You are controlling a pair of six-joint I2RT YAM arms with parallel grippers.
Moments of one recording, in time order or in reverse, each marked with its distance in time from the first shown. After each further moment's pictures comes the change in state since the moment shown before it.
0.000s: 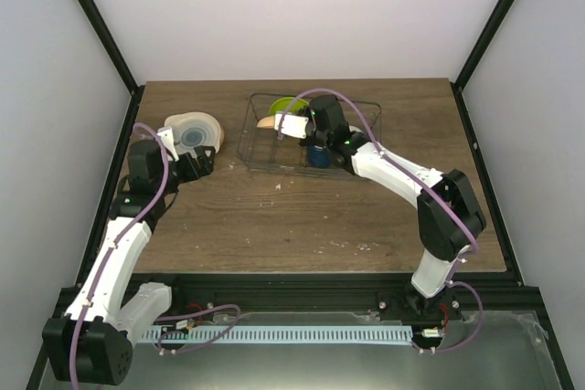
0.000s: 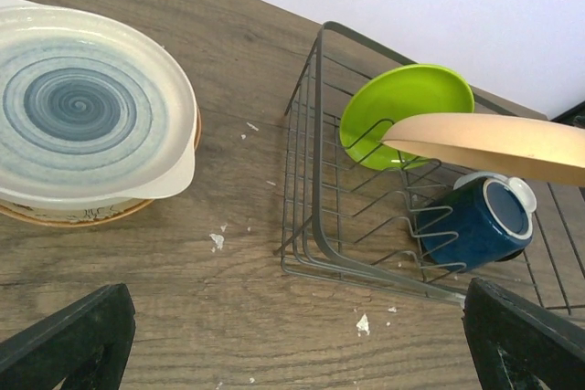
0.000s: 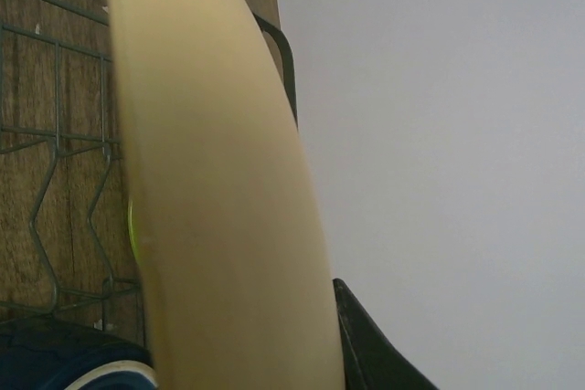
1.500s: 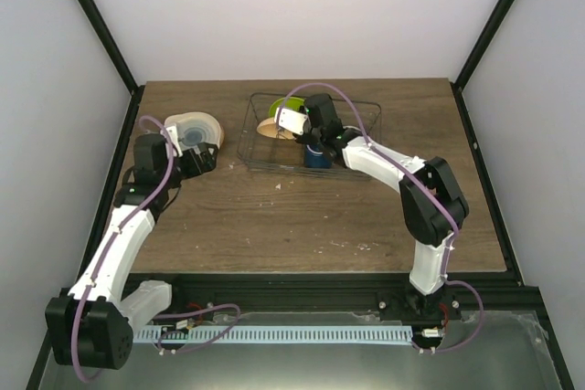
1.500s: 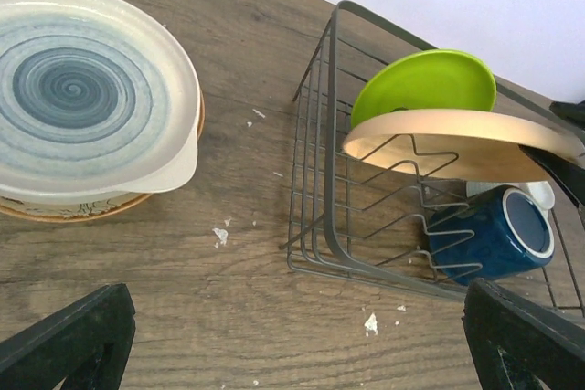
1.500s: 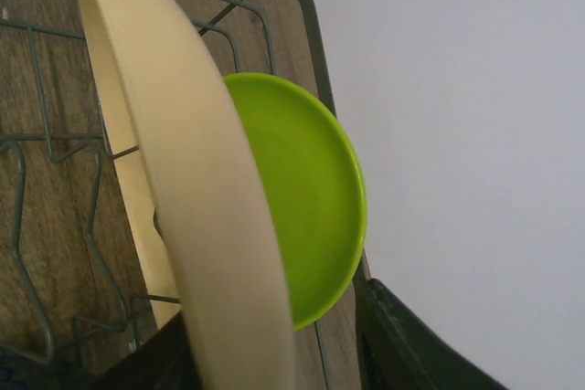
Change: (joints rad) left arm 0.000 0.089 0.022 0.014 0.005 -0.002; right arm -0.025 0.135 0.068 -0.006 0.027 0.155
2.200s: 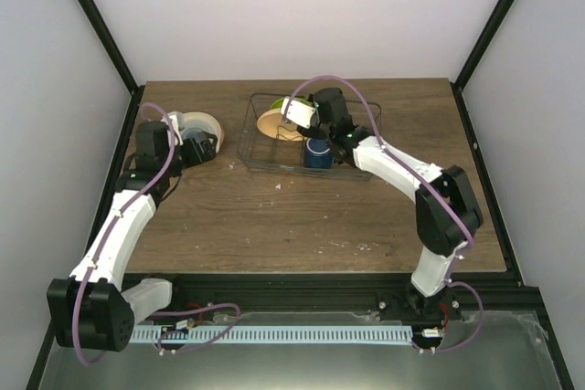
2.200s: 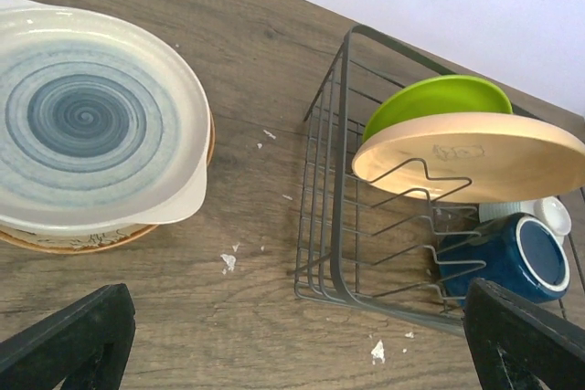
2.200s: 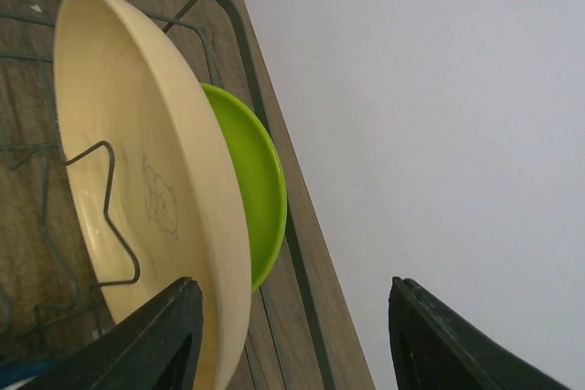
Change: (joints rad) left arm 0.000 0.109 0.106 -0.023 -0.030 0.001; right arm -0.015 -0.068 0.005 0.000 0.006 0.022
